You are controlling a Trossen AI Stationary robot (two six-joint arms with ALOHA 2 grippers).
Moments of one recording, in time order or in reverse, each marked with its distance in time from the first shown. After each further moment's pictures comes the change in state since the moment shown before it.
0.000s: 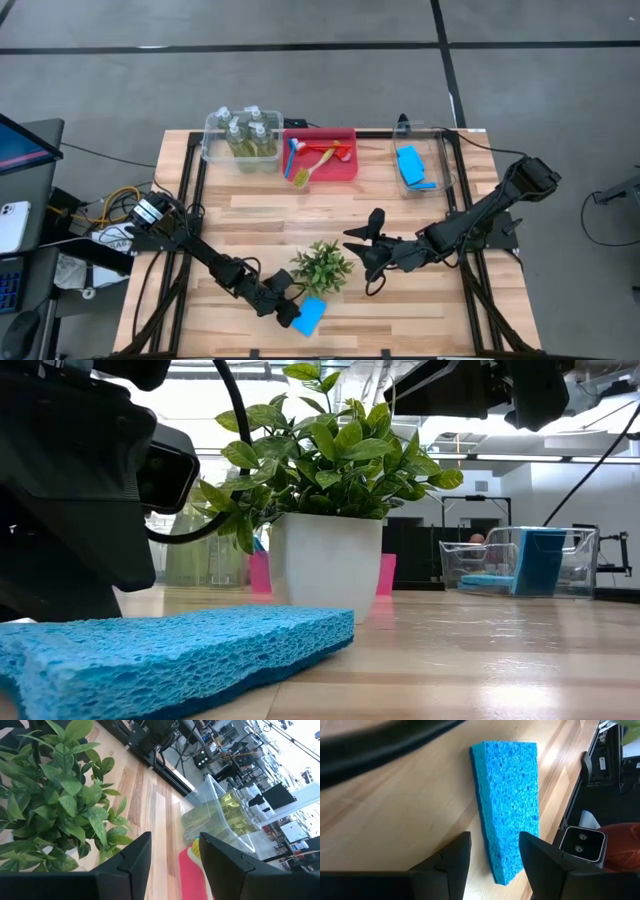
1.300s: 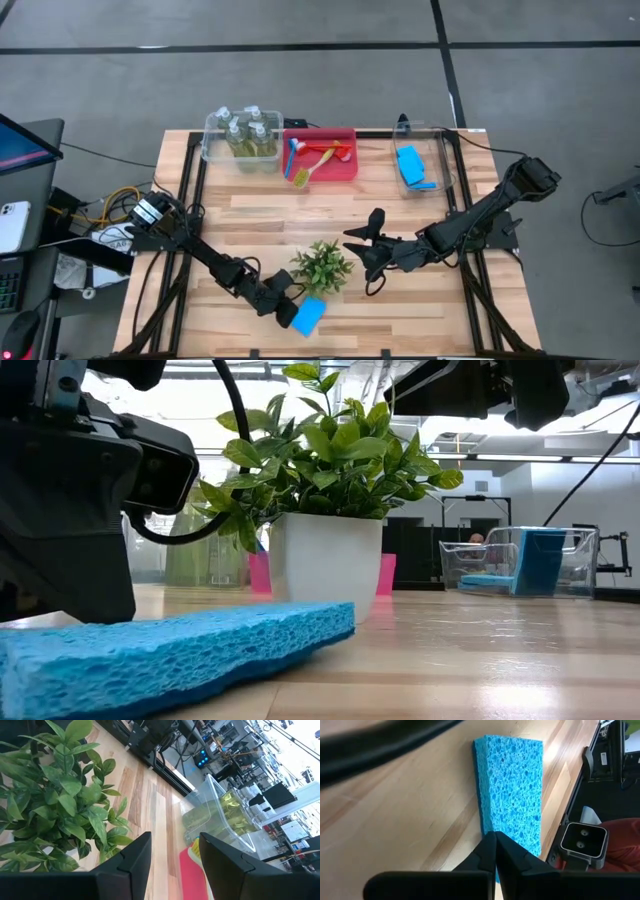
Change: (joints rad) left arm -0.009 -0.003 0.000 0.007 0.027 0.004; right arm 0.000 0.000 0.000 0.000 0.000 0.006
